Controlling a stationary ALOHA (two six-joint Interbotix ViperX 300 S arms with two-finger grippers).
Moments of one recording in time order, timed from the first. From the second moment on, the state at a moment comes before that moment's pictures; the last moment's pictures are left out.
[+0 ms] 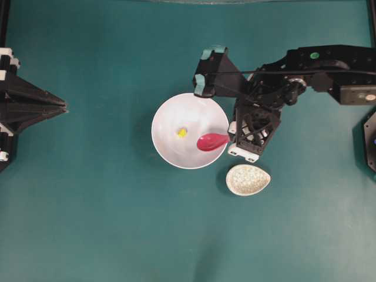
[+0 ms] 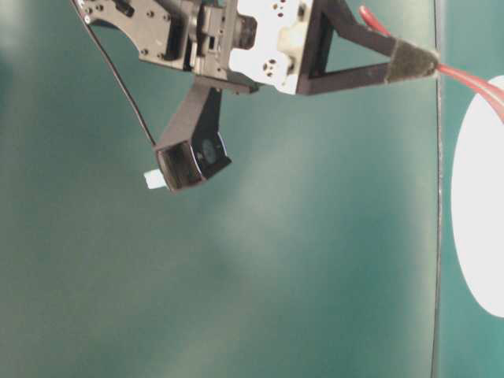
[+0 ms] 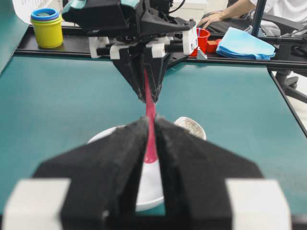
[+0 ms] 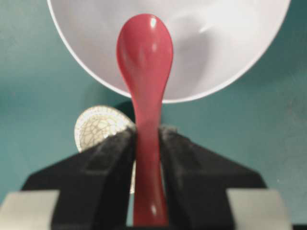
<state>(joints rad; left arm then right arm) 0.00 -1.02 1.17 0.02 -0.17 -0.05 -0.12 -0.03 0.38 0.29 0.91 0.08</state>
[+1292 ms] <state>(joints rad) 0.00 -1.02 1.16 0.02 -0.17 -0.04 -0.15 0.11 0.32 0.28 0.81 0.05</state>
